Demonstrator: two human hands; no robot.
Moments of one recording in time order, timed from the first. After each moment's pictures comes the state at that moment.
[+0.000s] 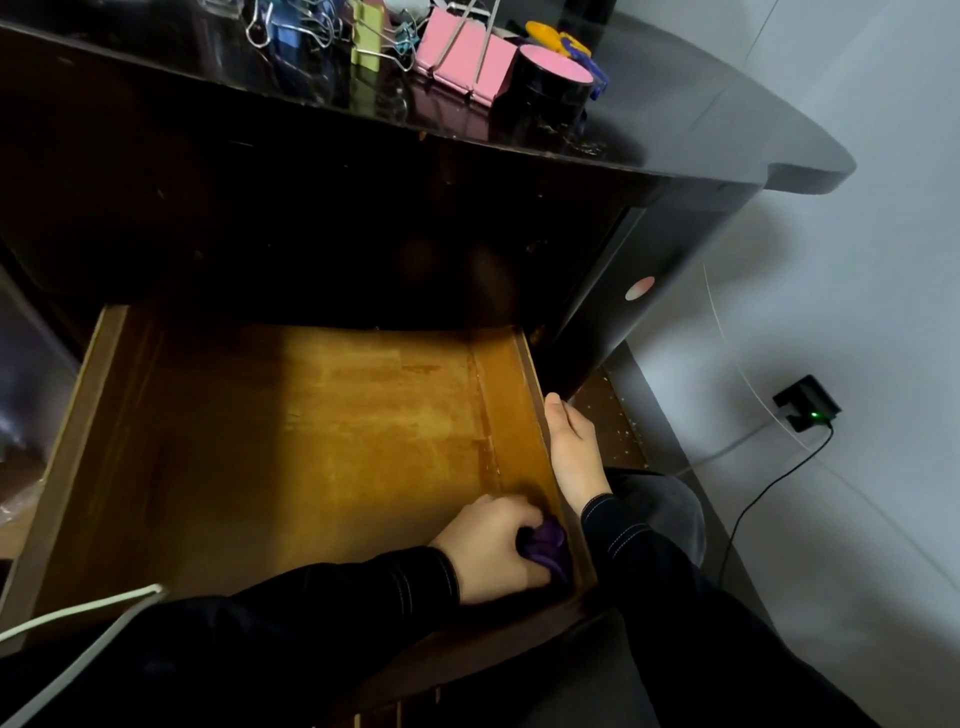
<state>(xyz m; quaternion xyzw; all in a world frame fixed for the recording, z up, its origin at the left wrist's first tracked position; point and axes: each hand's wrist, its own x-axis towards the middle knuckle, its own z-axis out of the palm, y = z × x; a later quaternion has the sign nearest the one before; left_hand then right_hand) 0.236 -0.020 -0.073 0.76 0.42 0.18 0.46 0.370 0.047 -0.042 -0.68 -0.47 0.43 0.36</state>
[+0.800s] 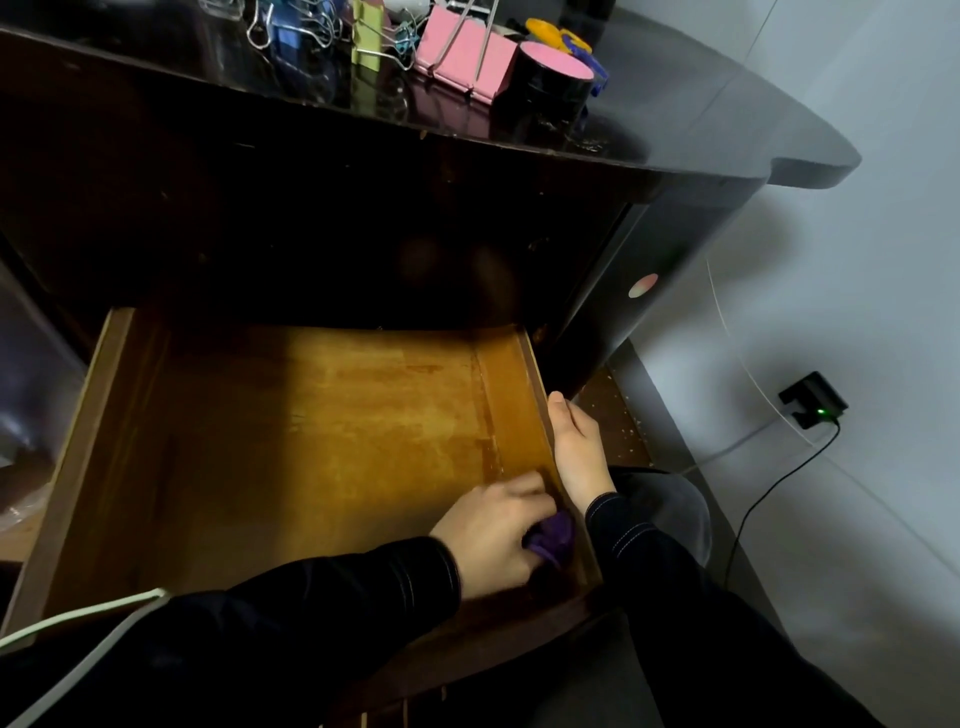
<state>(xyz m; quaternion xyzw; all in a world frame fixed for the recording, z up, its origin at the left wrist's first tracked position) 0.228 -0.019 -0.055 0.86 0.35 0.24 0.29 0.370 0.047 -0.041 -0.68 -0.46 0.44 0.37</state>
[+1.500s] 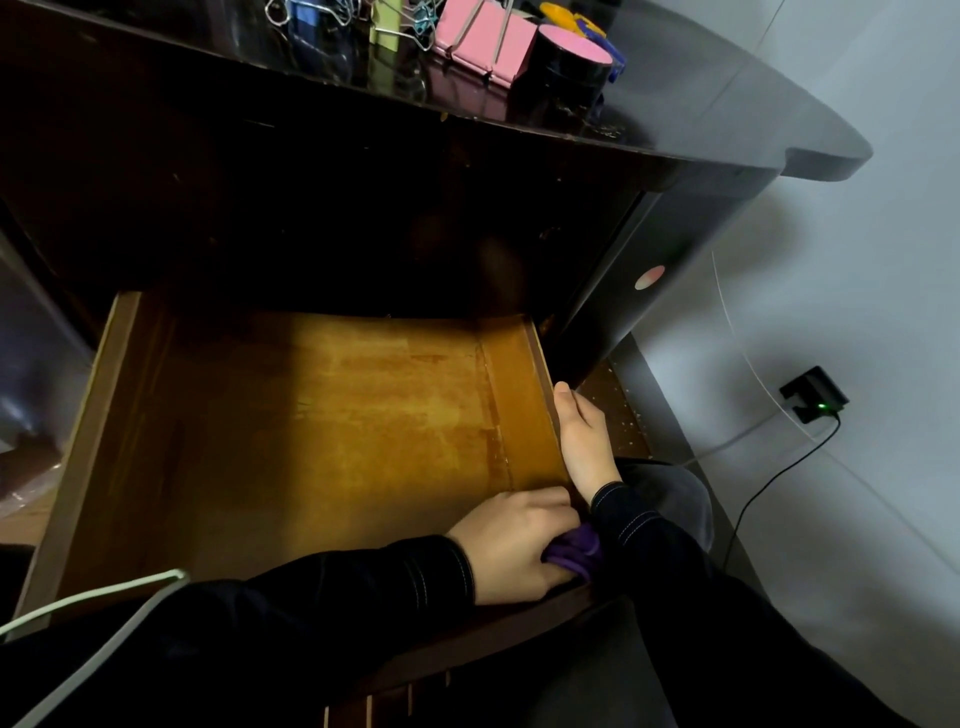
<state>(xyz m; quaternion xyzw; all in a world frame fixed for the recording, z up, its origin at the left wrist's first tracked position) 0.235 -0.031 -0.054 0.86 0.31 0.25 0.32 0.370 0.048 -0.042 -0.69 -0.47 0.42 0.36</state>
